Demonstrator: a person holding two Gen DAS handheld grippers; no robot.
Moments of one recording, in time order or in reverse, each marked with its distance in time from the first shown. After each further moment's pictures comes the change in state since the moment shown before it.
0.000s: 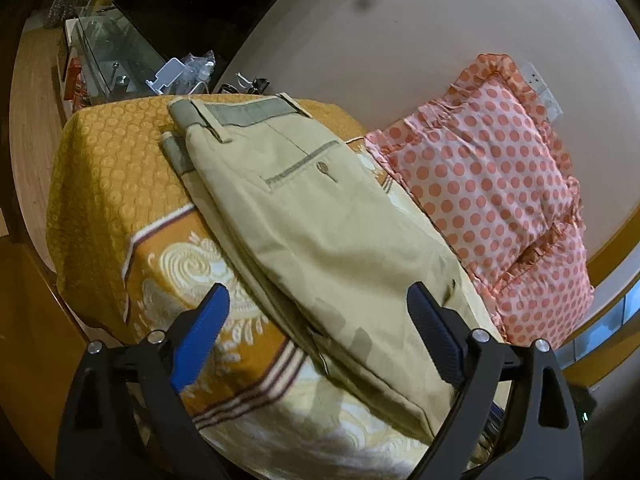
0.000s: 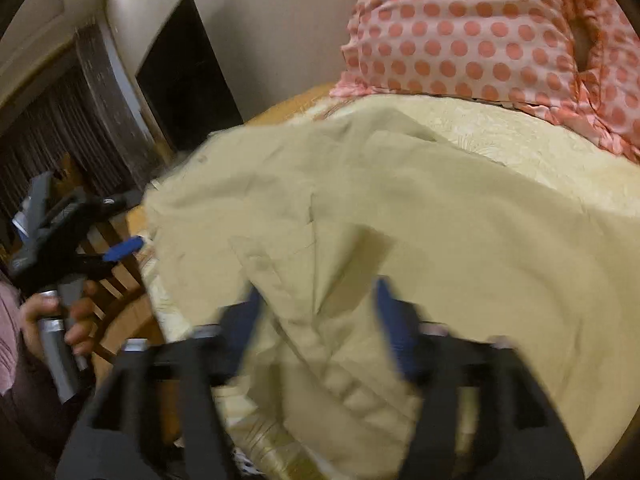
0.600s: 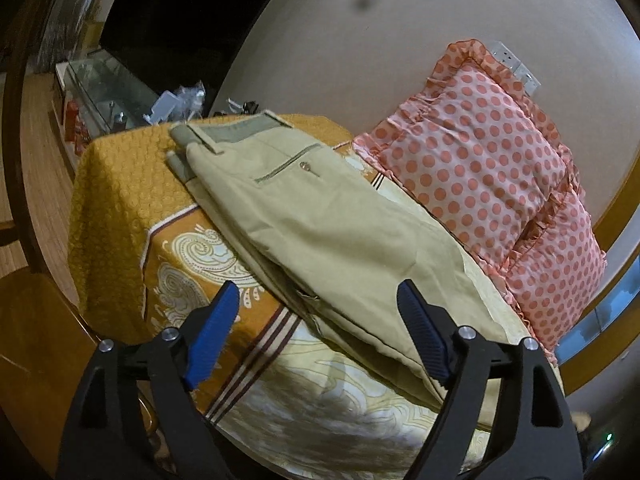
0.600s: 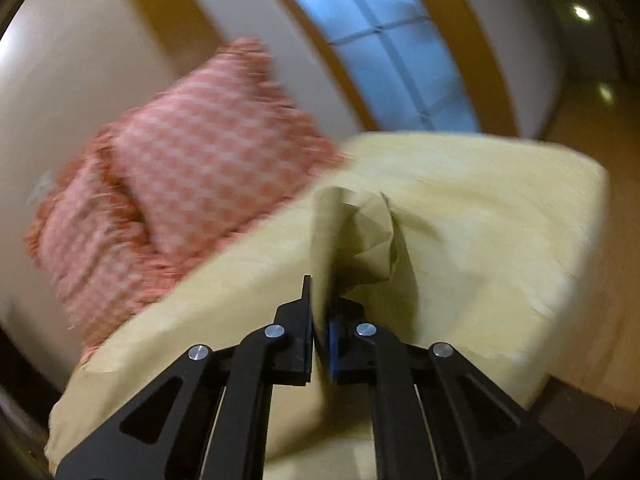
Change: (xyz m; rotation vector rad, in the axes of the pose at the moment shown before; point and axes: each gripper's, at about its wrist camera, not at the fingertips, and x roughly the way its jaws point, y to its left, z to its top) left arm -0.027 -0.018 -0.027 0.121 -0.047 0.031; right arm -0.275 -0.272 -0.140 0.683 -0.660 -0.679
